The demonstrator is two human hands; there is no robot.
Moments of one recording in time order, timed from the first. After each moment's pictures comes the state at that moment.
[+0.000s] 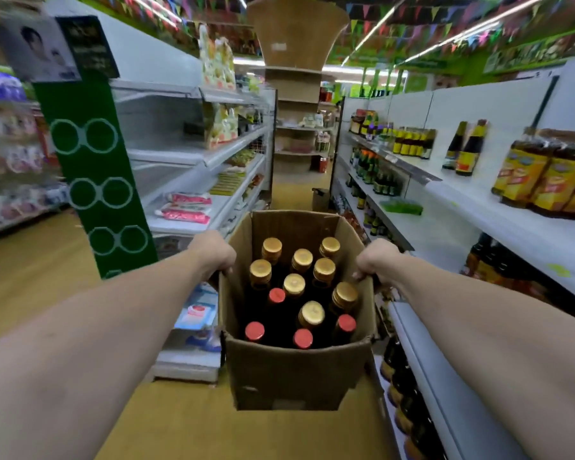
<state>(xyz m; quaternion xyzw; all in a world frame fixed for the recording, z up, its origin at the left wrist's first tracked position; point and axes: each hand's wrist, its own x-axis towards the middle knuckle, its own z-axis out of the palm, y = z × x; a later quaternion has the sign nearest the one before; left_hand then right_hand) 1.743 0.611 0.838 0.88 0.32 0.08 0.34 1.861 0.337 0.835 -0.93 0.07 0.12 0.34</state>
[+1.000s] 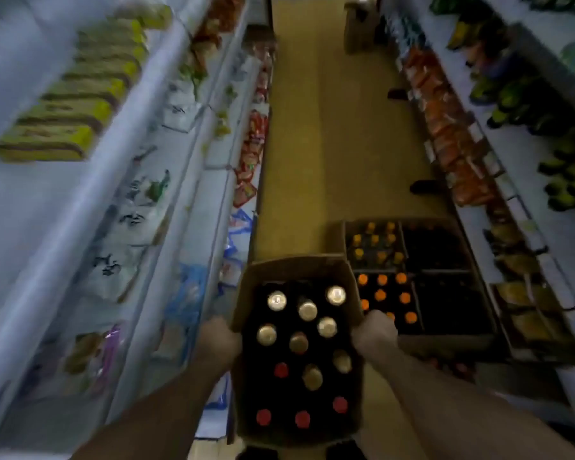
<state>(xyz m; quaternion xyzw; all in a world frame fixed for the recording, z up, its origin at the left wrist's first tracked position) 2.451 0.859 0.387 0.86 0.40 -0.18 0.25 2.551 0.602 0.384 -0.91 0.14 0.32 0.23</state>
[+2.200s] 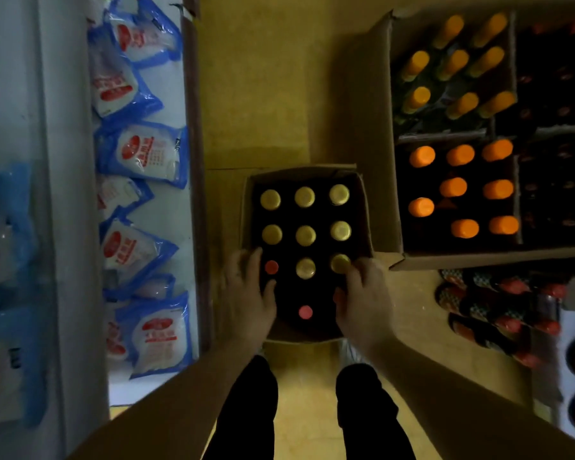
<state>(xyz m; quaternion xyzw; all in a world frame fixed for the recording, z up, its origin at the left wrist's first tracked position) 2.486 0.850 0.012 0.92 0.22 -0.19 0.25 2.526 0.642 0.001 -0.96 -0.09 0.19 0.18</state>
